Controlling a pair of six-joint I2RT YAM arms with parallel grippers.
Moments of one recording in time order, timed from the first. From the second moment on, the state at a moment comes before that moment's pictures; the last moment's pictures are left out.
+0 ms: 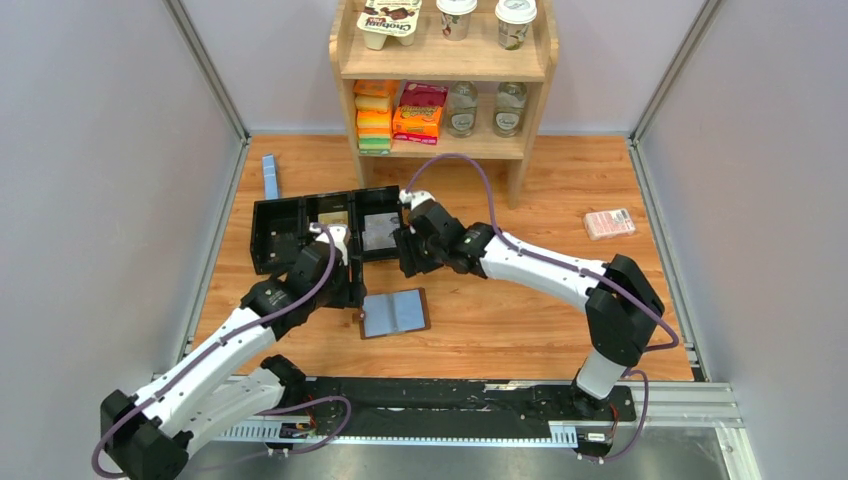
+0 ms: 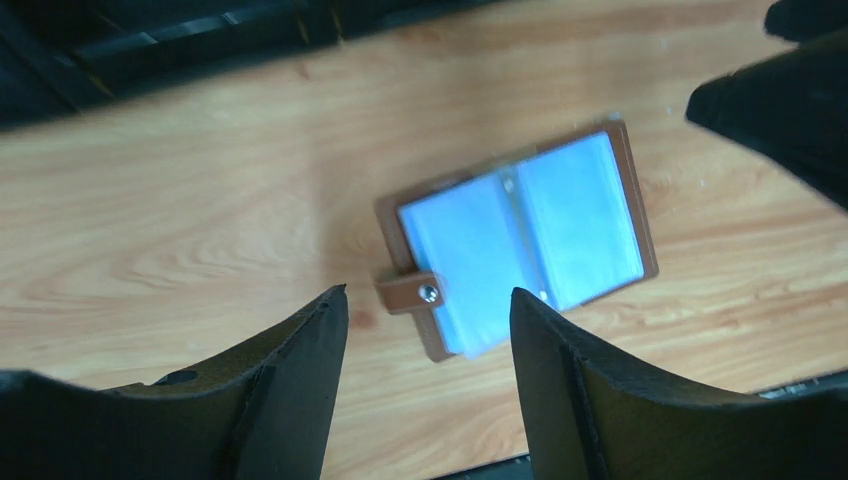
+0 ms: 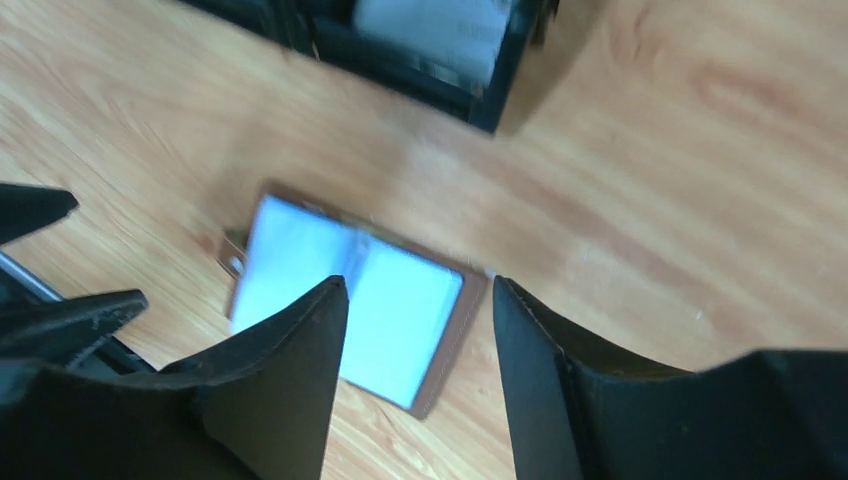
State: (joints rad) left arm -0.63 0.81 0.69 -0.66 -0.21 -0.44; right arm 0.91 1.69 1.34 -0.40 0.08 0.43
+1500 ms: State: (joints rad) left arm -0.67 1.22 0.55 -0.38 0.10 -0.66; right arm 1.05 1.87 1.22 -0.40 -0.05 0.50
